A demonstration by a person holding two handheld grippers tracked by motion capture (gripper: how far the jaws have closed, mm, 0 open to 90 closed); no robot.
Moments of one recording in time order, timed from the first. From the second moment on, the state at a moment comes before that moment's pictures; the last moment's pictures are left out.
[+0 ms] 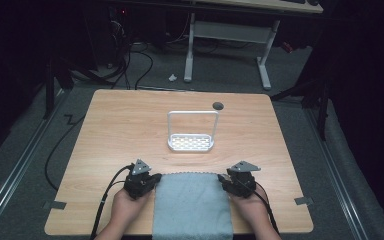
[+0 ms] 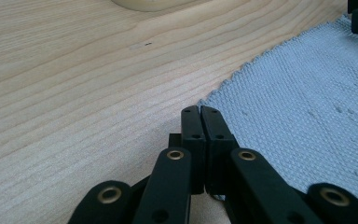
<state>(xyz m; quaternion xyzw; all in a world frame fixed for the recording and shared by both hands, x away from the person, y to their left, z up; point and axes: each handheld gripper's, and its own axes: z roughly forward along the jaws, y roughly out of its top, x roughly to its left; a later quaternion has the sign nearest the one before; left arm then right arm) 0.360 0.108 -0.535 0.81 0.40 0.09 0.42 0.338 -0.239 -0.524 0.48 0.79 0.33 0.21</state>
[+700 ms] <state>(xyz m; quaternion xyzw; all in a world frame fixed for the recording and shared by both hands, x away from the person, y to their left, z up) 0.359 0.108 -0.535 0.81 0.40 0.09 0.42 0.333 -0.232 -0.529 0.45 0.80 0.34 0.20</state>
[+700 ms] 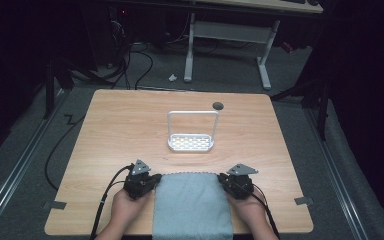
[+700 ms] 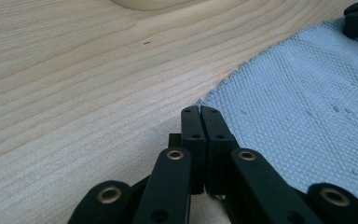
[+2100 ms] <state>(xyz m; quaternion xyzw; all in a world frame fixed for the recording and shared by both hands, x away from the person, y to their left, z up) 0.336 0.120 -0.494 0.76 0.37 0.14 0.51 0.303 -0.240 -0.488 0.41 0.75 0.44 0.26</state>
